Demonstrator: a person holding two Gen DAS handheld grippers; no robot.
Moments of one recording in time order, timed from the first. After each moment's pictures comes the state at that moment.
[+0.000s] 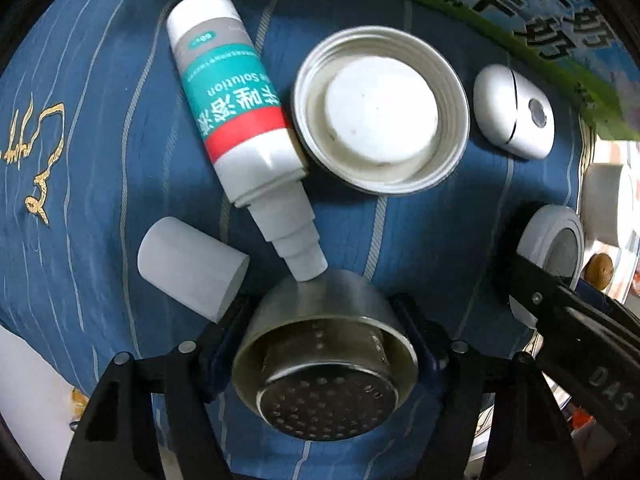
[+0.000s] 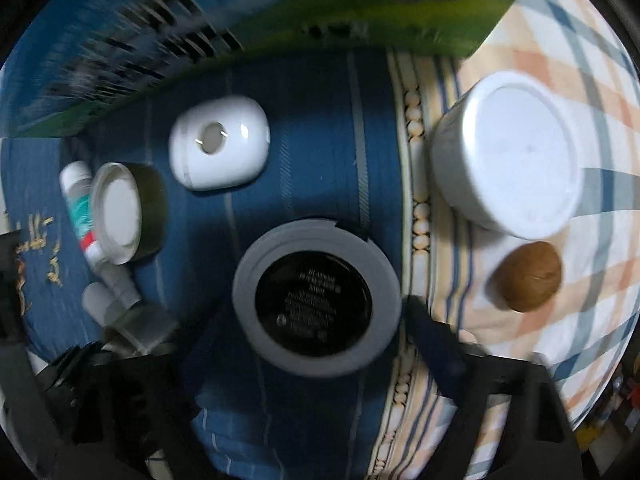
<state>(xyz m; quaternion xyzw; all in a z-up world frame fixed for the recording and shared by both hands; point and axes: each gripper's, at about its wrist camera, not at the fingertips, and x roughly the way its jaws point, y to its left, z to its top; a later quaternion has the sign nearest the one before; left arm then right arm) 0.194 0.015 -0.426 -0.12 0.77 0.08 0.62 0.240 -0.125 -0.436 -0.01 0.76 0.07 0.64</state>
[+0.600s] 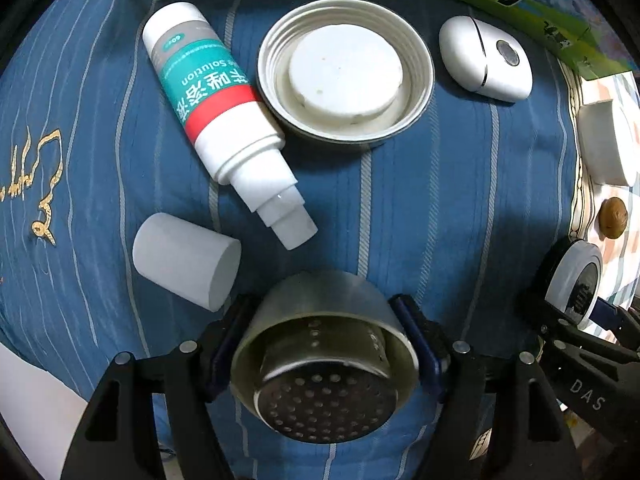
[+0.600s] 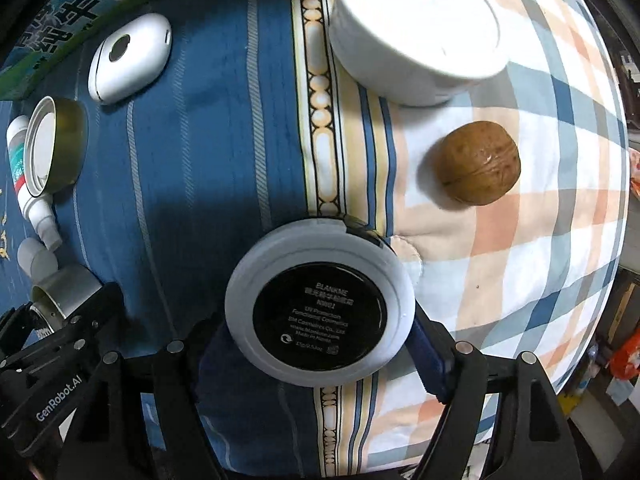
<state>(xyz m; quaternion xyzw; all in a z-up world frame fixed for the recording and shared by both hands) 0.175 -0.009 -0.427 -0.06 0.77 0.05 0.63 0.167 -0.145 -0.452 -0.04 0.79 0.01 0.62</state>
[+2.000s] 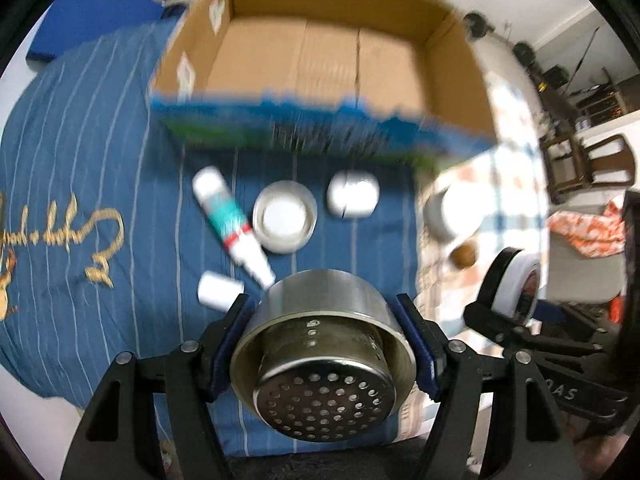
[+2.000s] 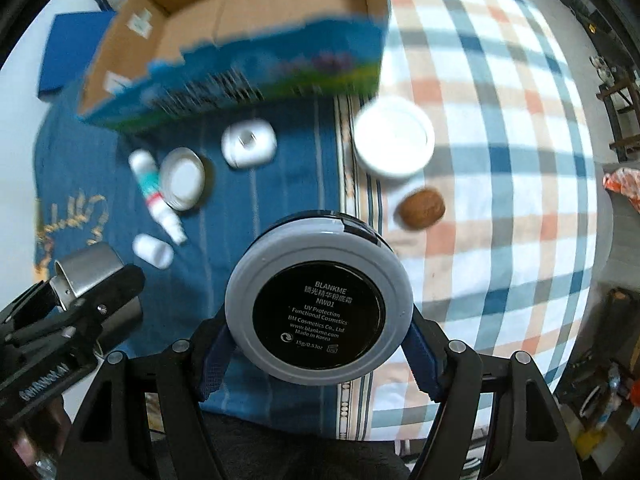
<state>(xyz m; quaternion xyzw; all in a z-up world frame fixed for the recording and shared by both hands) 0.202 0.001 -0.249 -0.13 0.68 -0.04 0.72 0.210 -0.181 -0.308 0.02 0.72 0.10 0.68</state>
